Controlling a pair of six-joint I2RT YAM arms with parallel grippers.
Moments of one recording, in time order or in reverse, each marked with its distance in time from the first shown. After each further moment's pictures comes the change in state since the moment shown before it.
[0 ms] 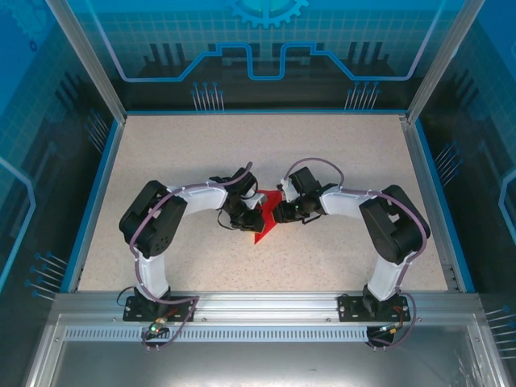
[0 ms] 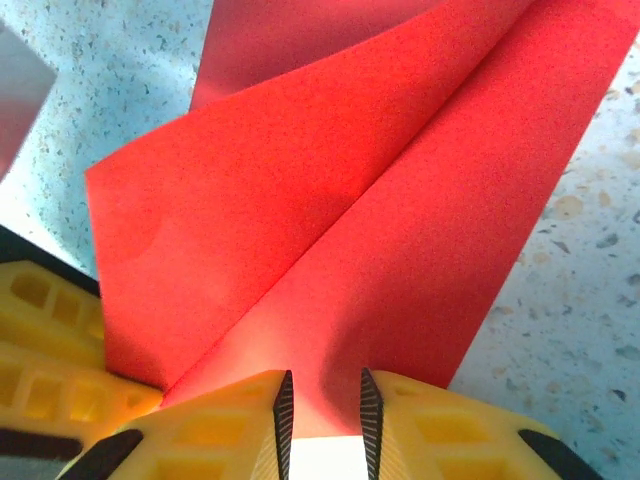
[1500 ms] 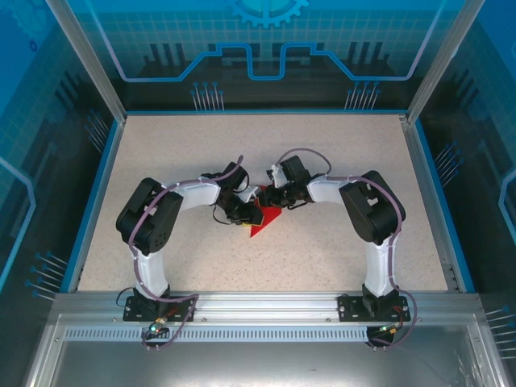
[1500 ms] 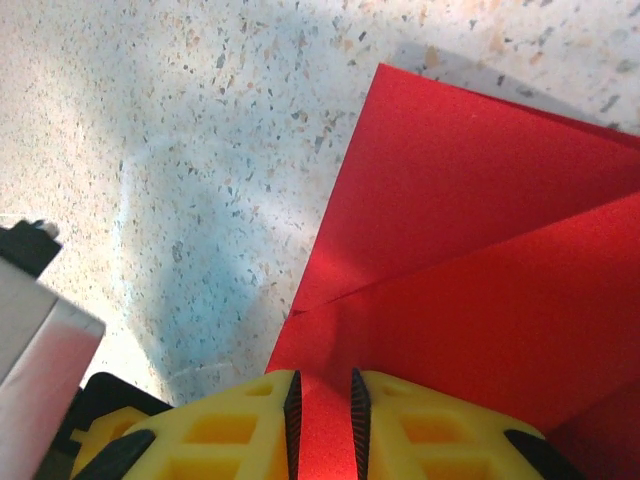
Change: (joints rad) left arm 0.073 -0.003 -0.012 0.056 0.068 0.021; right arm -0.017 0.238 0.211 0.154 -0.157 0.154
